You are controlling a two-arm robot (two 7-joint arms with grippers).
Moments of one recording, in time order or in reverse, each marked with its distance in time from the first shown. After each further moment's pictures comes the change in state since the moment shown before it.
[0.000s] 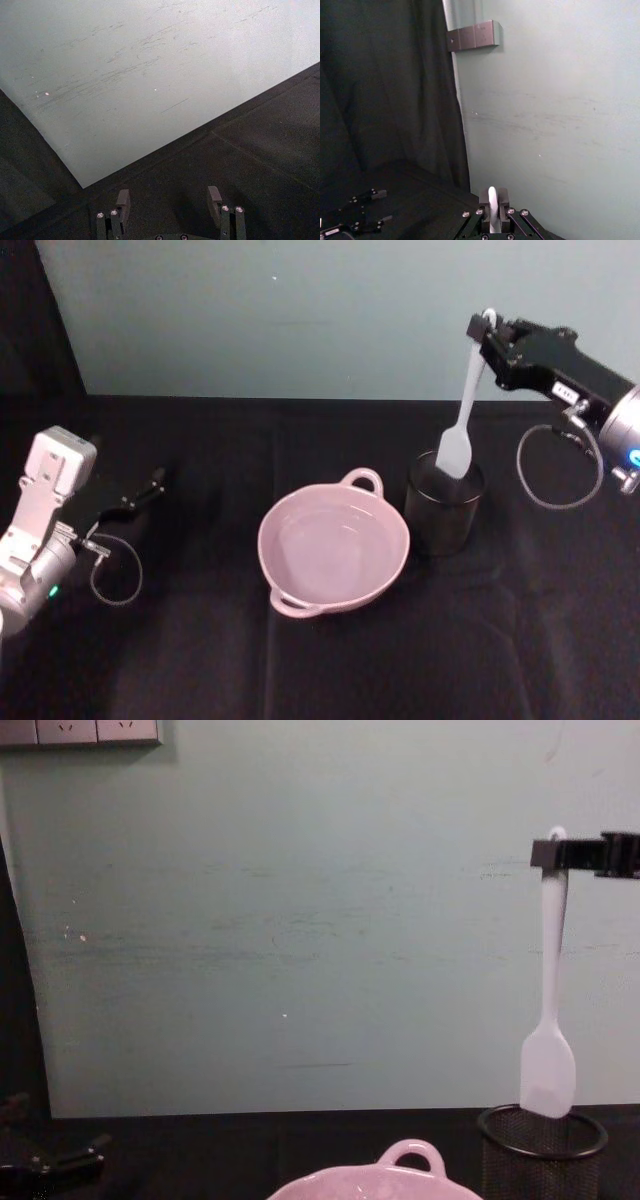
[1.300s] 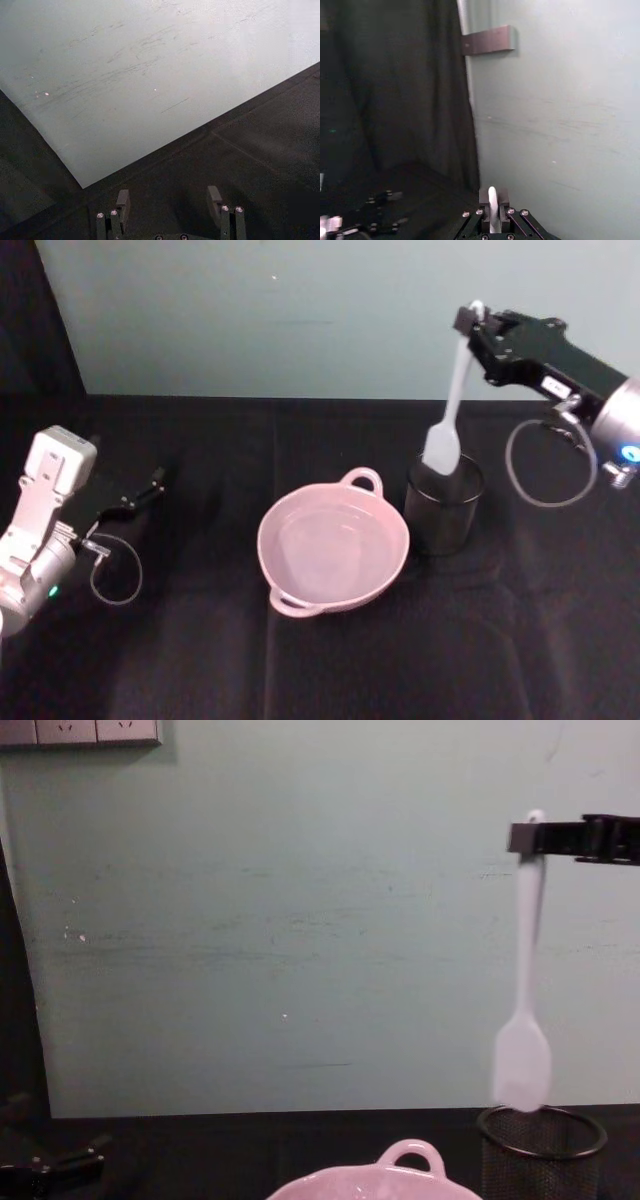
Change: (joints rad) left arm 0.000 0.000 0.000 0.000 0.000 0.000 0.000; right arm 0.004 -0.027 0.000 -0.021 -0.020 0.013 0.034
